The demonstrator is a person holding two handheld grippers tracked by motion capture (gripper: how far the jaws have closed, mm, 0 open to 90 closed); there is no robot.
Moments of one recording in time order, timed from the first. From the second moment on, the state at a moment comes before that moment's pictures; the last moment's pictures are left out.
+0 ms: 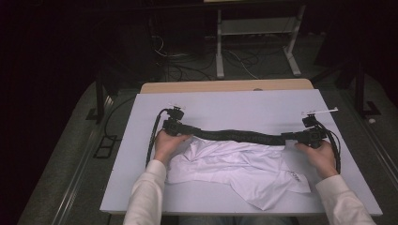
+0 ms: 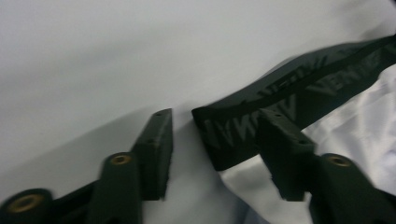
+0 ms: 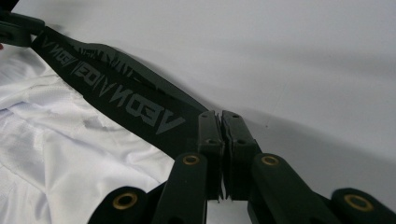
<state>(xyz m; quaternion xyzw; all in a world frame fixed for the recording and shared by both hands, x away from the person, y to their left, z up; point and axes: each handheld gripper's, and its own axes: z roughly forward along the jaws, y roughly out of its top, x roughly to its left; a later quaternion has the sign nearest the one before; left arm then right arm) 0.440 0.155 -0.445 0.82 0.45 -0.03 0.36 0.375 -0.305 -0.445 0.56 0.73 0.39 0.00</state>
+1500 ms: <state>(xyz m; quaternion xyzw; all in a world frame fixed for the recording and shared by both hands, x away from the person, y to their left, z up) 0.521 0.187 -0.335 0.78 0.44 0.14 0.43 0.523 -0.255 -0.362 0.52 0.73 0.44 0.06</state>
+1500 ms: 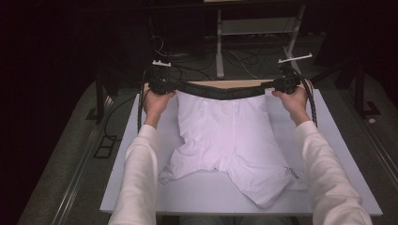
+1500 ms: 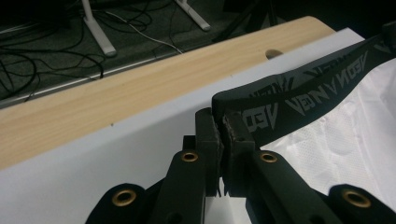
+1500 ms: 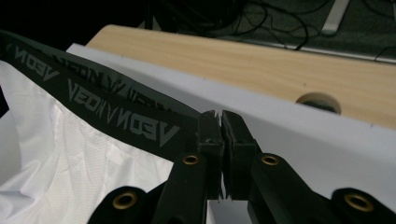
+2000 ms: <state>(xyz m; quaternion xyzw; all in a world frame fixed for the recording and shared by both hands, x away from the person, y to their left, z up) 0.538 0.192 -0.340 0.77 0.45 0.14 0.43 0.545 -0.243 -0.350 0.54 0.72 0.43 0.10</state>
